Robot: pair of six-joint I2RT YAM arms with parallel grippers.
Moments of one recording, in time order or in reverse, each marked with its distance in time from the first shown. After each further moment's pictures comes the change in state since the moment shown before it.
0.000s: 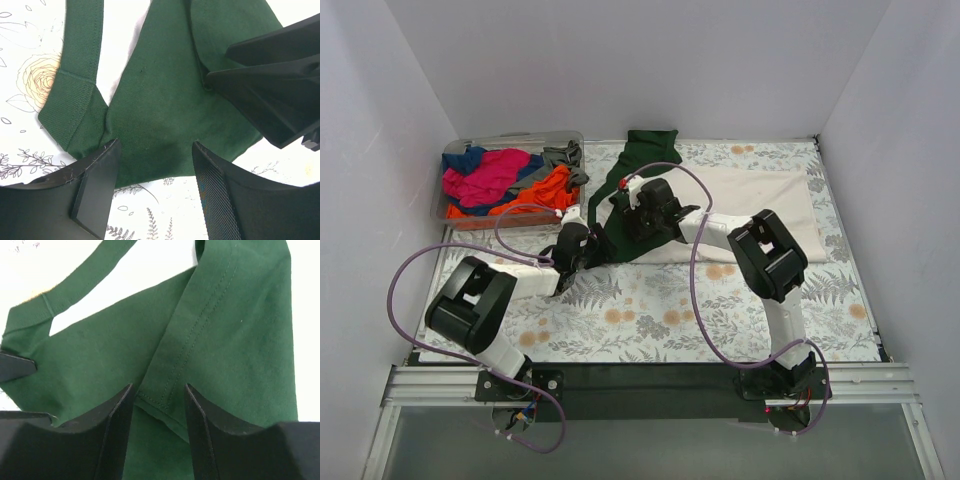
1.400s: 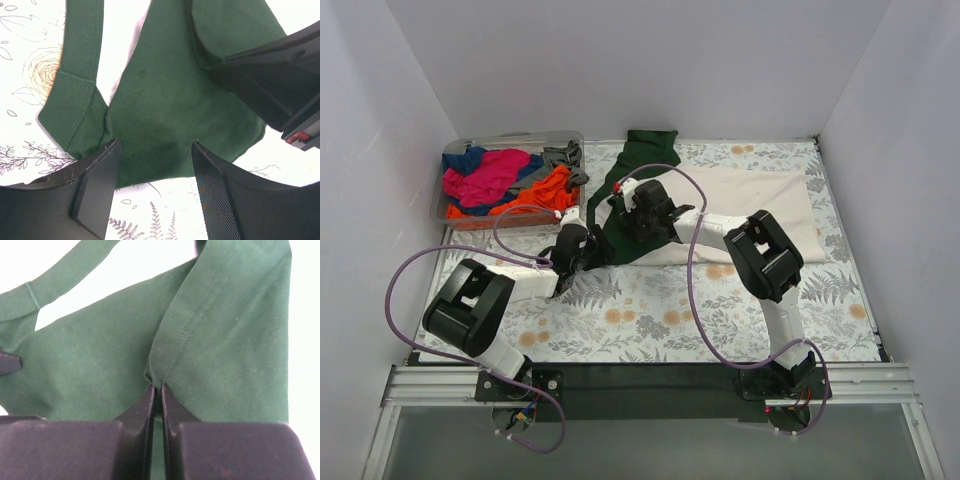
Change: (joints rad) left arm 0.000 -0.019 -0.012 -0.017 -0.003 0.004; right arm 0.023 0.021 0.032 -0.074 0.045 -0.046
